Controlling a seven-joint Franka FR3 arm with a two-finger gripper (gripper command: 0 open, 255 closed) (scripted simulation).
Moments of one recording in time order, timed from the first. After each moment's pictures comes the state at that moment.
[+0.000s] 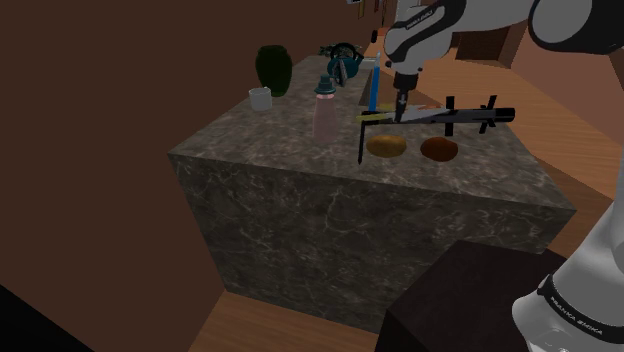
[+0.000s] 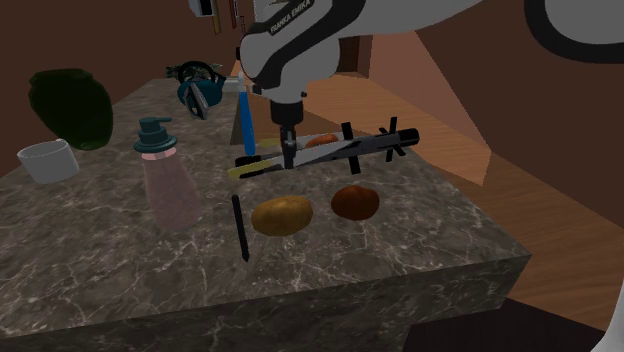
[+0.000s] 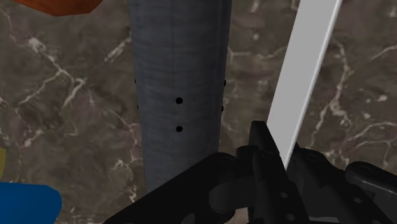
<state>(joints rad) 0.05 0.38 -0.46 -1.69 0.20 2.04 -1.11</state>
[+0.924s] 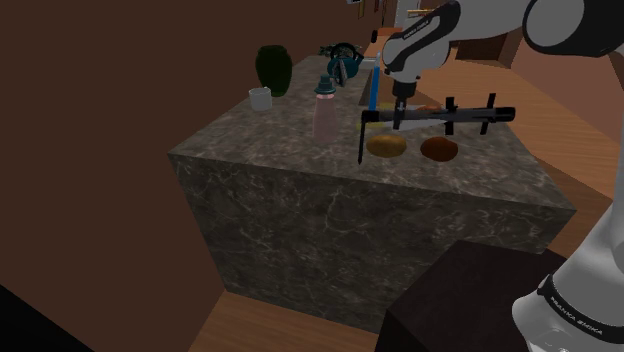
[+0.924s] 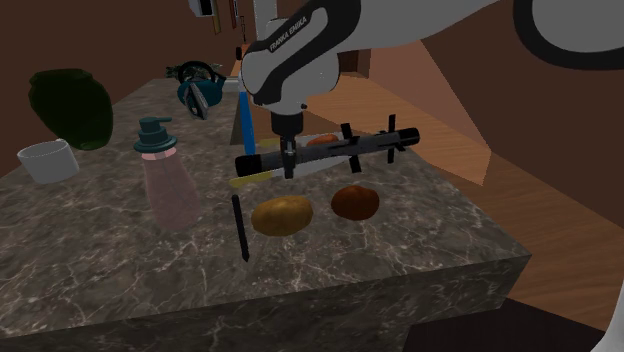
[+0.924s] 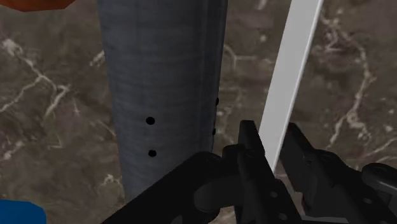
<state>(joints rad) 0.05 0.40 -0.45 -1.72 0.22 2.10 -1.12</state>
